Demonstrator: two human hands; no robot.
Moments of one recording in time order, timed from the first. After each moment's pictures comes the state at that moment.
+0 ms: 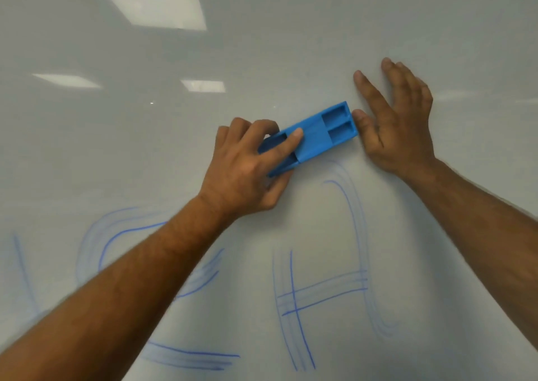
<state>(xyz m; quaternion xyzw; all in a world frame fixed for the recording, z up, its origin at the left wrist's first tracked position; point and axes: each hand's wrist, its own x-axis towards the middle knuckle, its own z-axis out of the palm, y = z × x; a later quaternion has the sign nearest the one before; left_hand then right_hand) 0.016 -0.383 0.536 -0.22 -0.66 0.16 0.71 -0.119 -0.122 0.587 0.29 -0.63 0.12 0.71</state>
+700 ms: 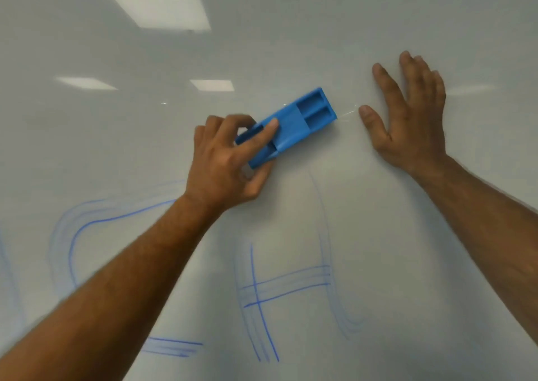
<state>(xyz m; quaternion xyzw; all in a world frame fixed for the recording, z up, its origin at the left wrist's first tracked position) 0.006 -0.341 0.533 -0.17 -0.67 0.12 0.72 -0.148 -0.052 0.583 0.27 -0.65 0.15 0.69</state>
